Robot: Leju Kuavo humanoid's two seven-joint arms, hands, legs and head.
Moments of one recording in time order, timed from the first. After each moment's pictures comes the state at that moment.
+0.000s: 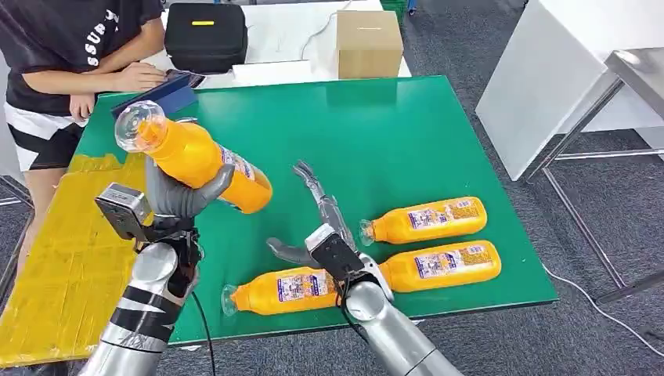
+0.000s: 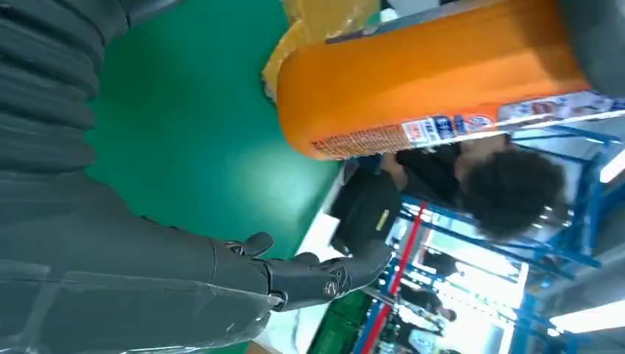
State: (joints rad) left arm -0.42 -0.09 -0.28 -1.30 0.09 0.32 -0.52; right arm -0.32 0.18 0.60 -1.18 0.17 -0.26 -0.47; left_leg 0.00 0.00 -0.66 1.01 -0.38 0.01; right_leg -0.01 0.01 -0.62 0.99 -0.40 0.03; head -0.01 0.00
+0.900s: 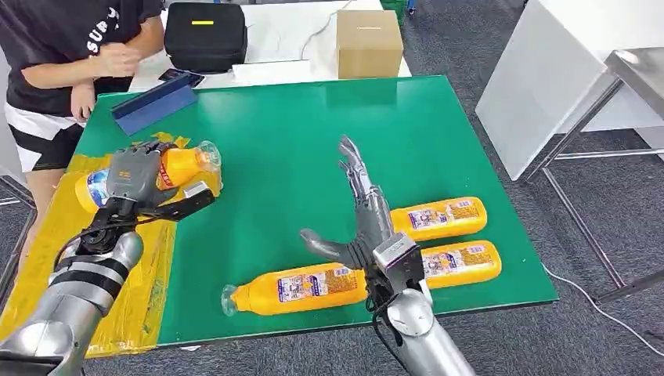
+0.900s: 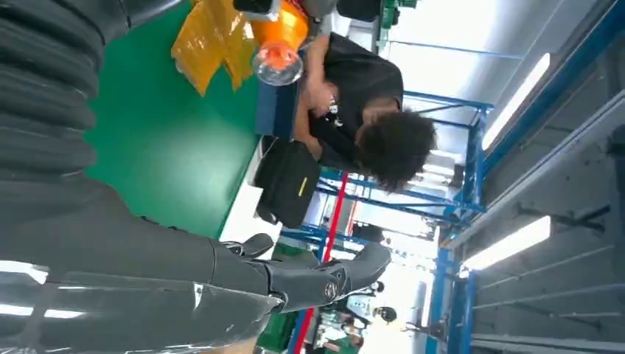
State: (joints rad) left arm -0.67 0.16 -0.23 -0.74 -1.19 0.63 -0.09; right arm -0.19 0.09 0.52 -1.59 0.08 -0.18 -0.45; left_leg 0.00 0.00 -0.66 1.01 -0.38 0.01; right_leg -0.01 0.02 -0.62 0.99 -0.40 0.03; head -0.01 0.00
